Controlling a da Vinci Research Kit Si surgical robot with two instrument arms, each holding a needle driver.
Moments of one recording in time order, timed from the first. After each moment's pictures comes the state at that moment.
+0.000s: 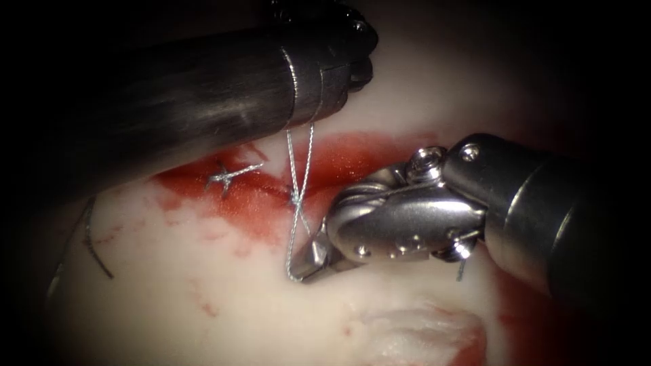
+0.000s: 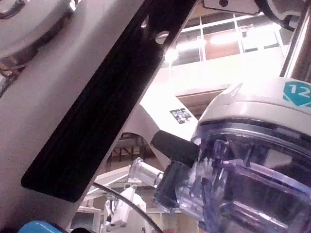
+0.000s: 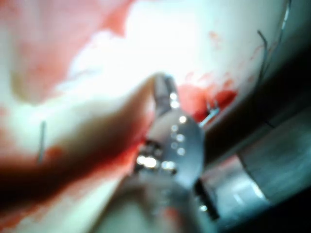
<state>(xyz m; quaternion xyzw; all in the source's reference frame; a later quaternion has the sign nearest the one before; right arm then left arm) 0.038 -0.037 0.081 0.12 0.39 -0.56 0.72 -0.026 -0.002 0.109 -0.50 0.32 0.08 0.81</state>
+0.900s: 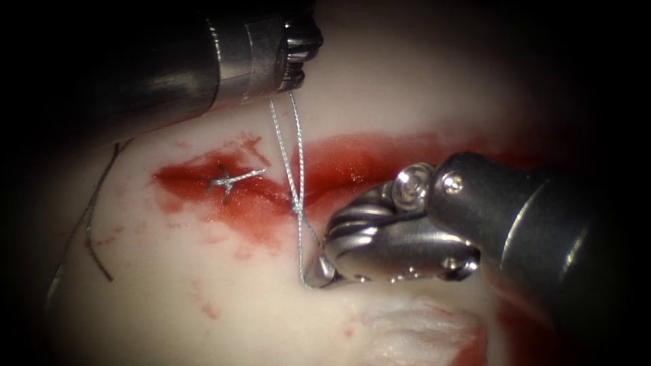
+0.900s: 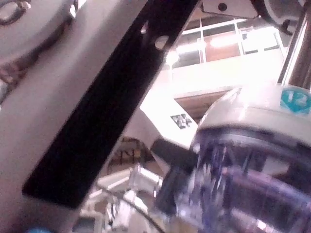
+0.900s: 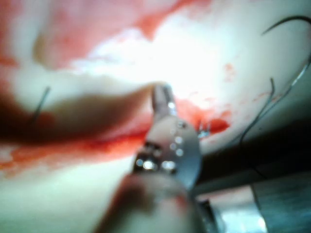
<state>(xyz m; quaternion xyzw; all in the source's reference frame) 0.037 -0.035 0.077 0.10 0.27 -0.55 0.78 -0.021 -0.005 0.102 -0.37 0.07 -0.09 0.92</state>
